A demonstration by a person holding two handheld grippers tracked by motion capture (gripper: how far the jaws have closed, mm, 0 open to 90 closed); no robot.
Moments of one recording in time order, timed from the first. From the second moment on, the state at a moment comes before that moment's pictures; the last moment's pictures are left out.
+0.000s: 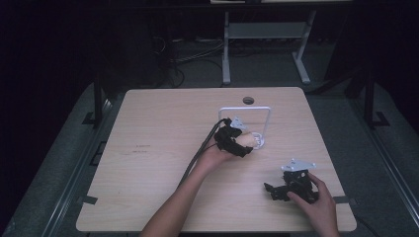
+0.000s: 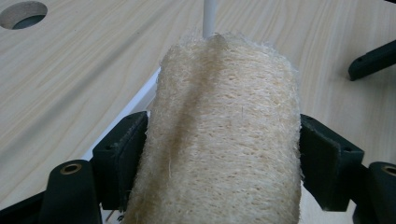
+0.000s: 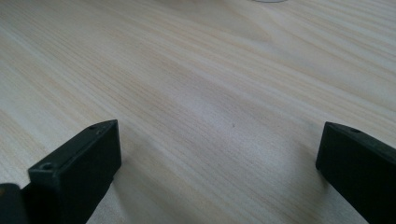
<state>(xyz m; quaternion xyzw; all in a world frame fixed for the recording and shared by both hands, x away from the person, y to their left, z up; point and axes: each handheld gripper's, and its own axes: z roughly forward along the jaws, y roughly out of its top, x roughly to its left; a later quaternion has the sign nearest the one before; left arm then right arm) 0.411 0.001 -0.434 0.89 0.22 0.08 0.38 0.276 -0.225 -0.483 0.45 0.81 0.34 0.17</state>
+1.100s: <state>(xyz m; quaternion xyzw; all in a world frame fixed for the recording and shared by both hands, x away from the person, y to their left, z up) 0.431 -0.025 -0.453 0.90 0.24 0.11 0.35 0.277 -0.226 -0.483 0.44 0.81 0.34 0.17</state>
